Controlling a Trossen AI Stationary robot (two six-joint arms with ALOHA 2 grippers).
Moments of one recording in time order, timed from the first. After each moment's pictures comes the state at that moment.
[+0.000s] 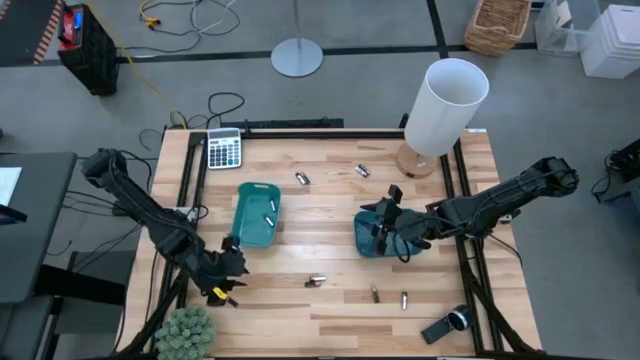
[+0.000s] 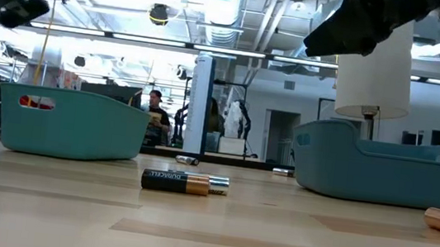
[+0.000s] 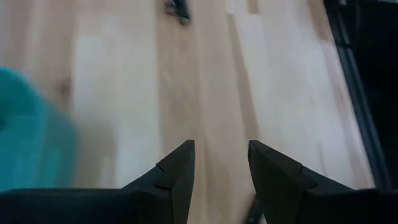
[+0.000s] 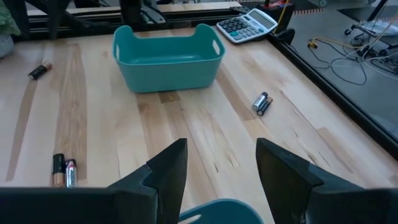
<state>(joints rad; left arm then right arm) -0.74 1.12 0.72 -0.52 -0.27 -0.60 0.31 1.20 0.76 -0.12 0.62 0.28</state>
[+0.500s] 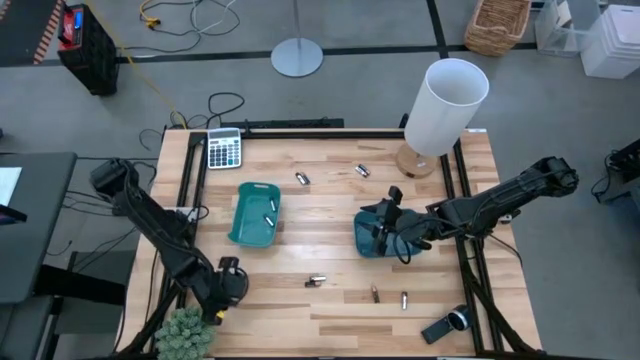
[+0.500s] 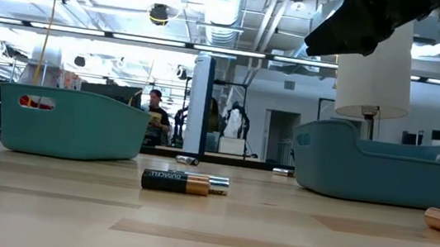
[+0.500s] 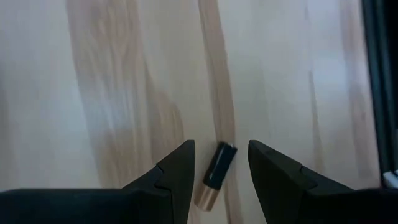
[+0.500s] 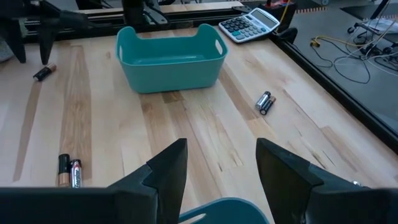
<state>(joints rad) -0.84 1.35 0.72 -0.48 -0.12 -0.71 0.32 1.20 0.76 -0.12 0.62 0.30</state>
